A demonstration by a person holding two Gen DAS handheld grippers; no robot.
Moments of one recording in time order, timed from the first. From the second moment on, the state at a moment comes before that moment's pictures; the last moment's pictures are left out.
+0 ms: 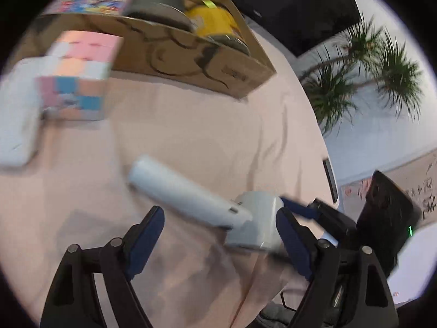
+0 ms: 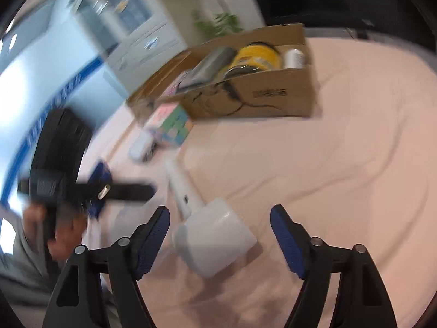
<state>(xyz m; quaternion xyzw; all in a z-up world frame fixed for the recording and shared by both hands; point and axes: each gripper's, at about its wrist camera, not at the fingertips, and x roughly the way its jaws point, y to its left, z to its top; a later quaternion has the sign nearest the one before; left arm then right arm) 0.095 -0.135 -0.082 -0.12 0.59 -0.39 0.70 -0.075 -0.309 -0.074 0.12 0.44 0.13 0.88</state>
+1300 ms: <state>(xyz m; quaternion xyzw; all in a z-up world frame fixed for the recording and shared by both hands) 0.187 -0.058 0.135 -0.03 0.40 -0.40 0.82 0.044 -0.172 0.082 0.08 0.28 0.08 0.95</state>
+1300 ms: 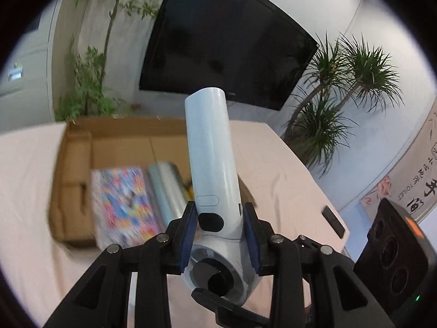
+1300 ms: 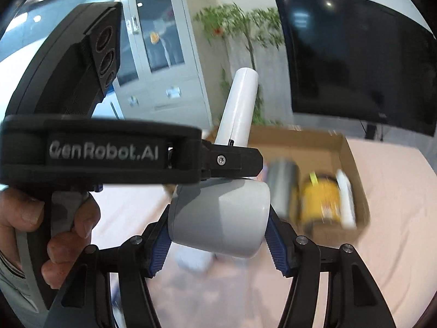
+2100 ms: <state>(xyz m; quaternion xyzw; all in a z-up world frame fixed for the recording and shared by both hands) 0.338 -0.012 -0.037 -0.08 0.56 -0.38 0.74 0.256 -0.129 -0.048 0.15 0.49 0.10 0.85</state>
